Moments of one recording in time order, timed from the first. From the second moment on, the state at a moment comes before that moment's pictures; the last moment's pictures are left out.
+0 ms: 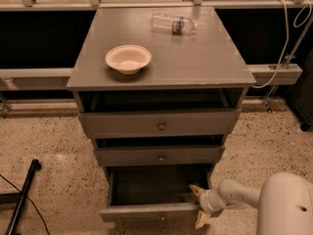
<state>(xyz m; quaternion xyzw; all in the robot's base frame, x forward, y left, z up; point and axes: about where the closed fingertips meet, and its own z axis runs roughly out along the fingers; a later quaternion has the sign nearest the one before) 0.515 -0.184 0.175 -0.71 0.64 0.12 0.25</state>
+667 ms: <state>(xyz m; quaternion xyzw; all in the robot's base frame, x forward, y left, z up) 0.511 -0.186 0.239 -0.73 0.62 0.12 0.27</state>
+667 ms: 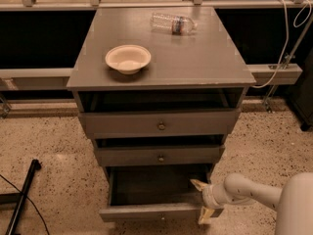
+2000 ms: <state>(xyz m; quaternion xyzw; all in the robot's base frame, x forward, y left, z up) 0.587 -0.188 0.207 -0.67 0.68 0.17 0.25</state>
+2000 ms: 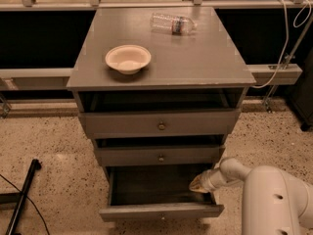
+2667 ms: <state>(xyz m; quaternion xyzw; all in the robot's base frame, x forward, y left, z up) 0.587 -0.199 0.144 -0.66 0.68 0.22 0.22</state>
